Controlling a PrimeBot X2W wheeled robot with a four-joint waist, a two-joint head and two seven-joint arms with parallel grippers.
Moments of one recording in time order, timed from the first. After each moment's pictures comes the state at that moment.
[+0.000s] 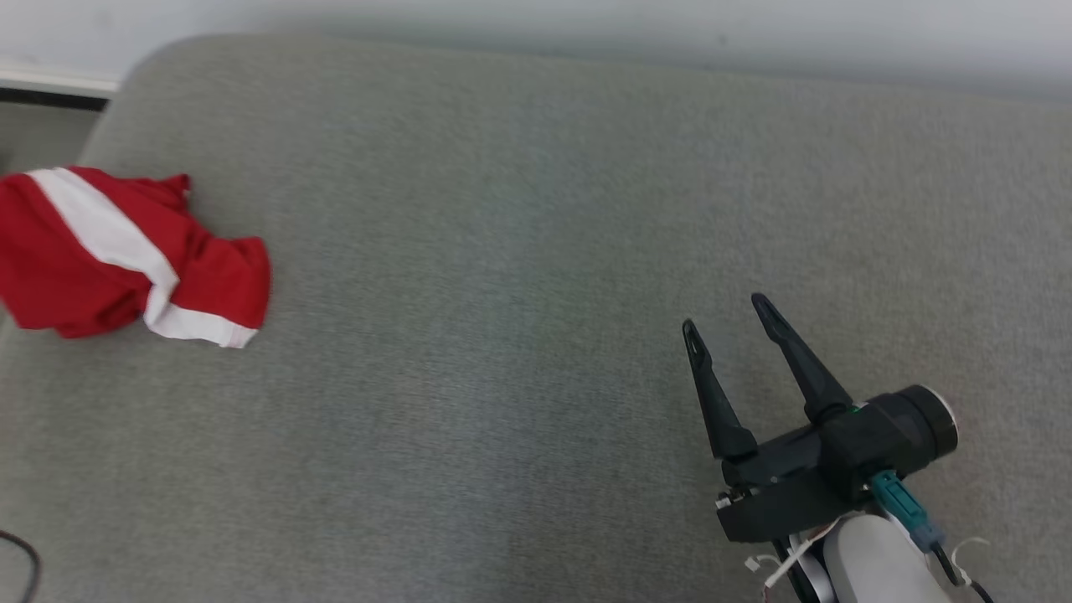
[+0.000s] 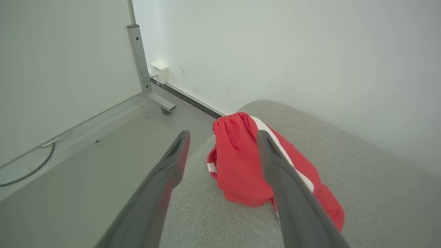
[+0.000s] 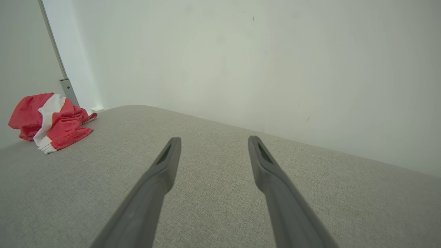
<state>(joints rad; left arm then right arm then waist) -0.47 0.43 0.31 0.40 -0.49 -0.13 0.14 -0.26 -0.08 0.22 0.17 0.00 0.13 -0.26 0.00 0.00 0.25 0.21</state>
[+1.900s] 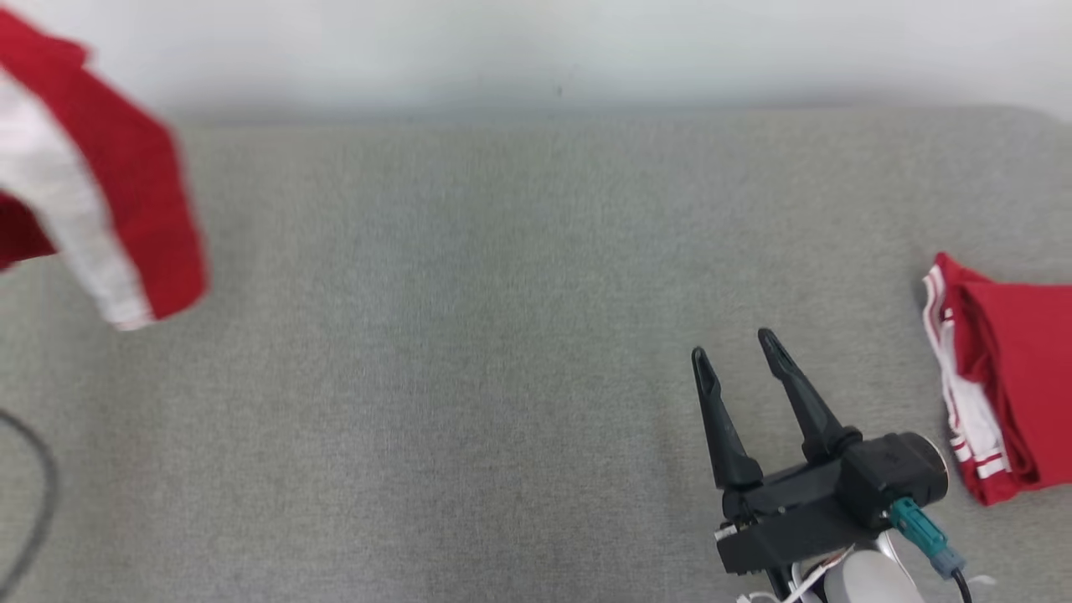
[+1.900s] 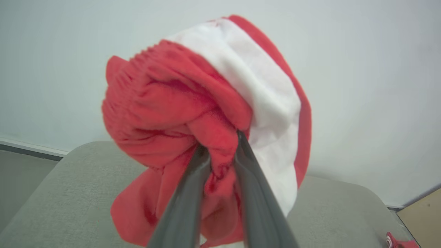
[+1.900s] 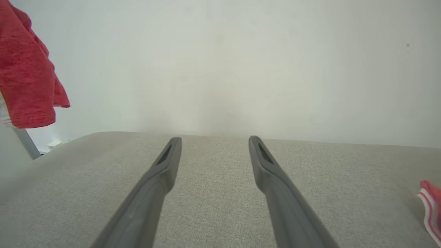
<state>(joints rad) -0.66 0.48 0.27 0.00 -0.81 -0.05 0.71 -0.21 -0.05 0.21 0.15 0.13 0.13 -0.26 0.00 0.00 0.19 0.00</state>
